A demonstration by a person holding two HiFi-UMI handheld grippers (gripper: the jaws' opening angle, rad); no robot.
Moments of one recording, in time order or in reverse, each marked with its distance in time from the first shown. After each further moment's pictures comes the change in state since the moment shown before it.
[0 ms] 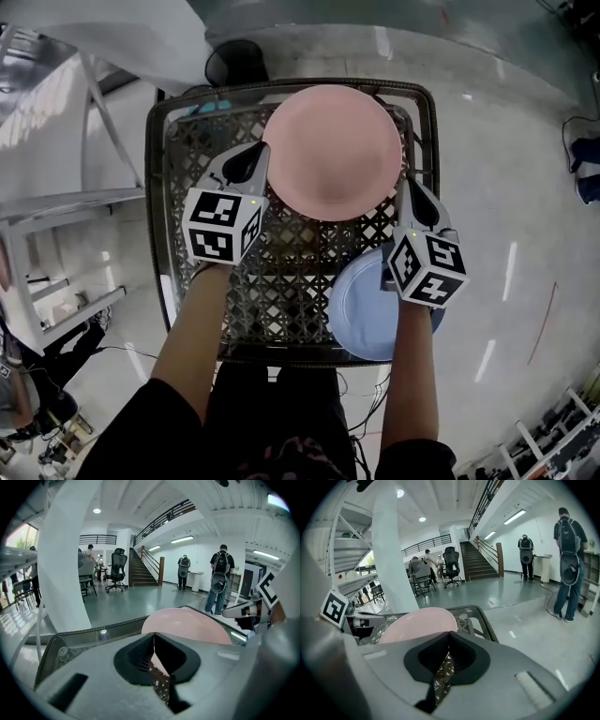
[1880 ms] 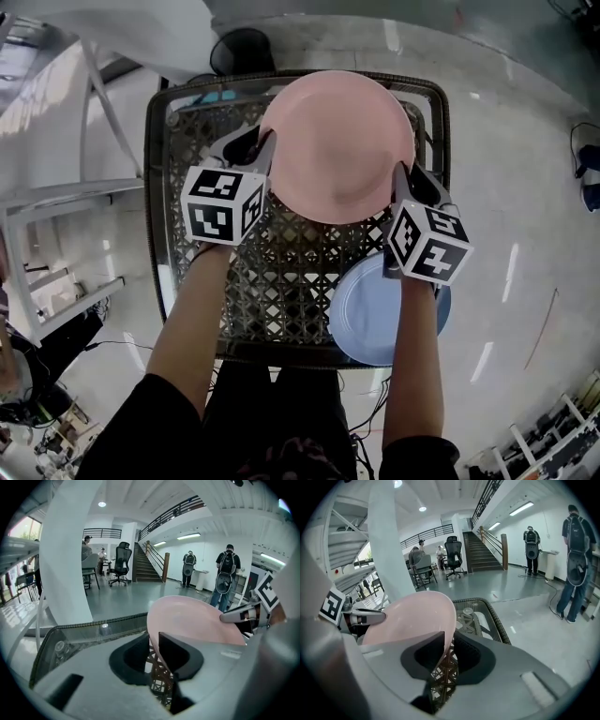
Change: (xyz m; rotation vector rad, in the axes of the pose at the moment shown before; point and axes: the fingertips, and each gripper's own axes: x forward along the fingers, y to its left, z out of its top) left arm 0.026 0.020 -0.012 -0.065 0.050 0.020; right arm 0.047 0.004 -0.010 -0.018 0.121 0.013
